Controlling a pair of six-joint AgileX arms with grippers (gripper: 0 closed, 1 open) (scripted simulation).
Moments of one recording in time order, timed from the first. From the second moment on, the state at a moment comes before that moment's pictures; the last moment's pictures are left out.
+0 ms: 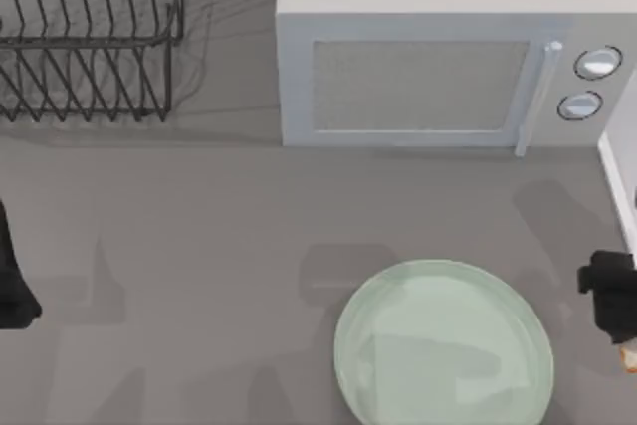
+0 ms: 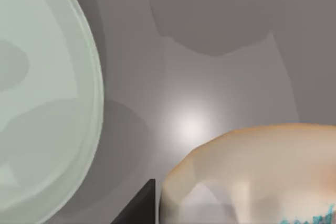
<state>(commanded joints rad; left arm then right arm) 0.00 0.00 0.00 0.00 0.00 0.00 0.36 1.32 0.91 -1.14 0.01 0.51</state>
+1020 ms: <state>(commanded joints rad) 0.00 0.00 0.00 0.00 0.00 0.00 0.55 1.58 1.10 -1.16 -0.01 -0.76</state>
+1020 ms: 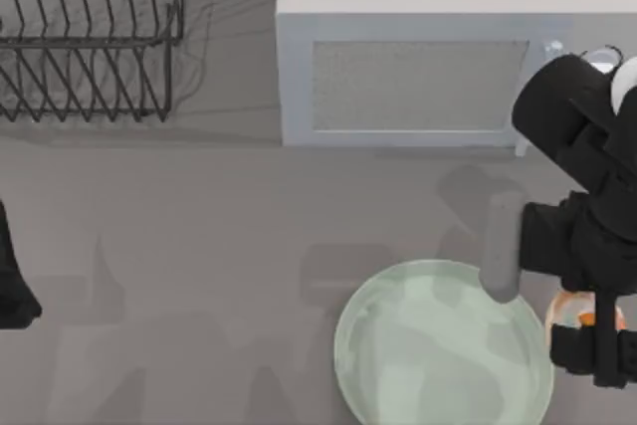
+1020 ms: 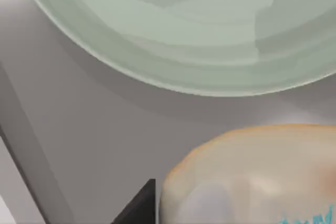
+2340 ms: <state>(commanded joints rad) 0.00 0.00 0.00 0.00 0.00 0.00 0.76 1.74 1.24 -1.07 -0.03 -2.35</state>
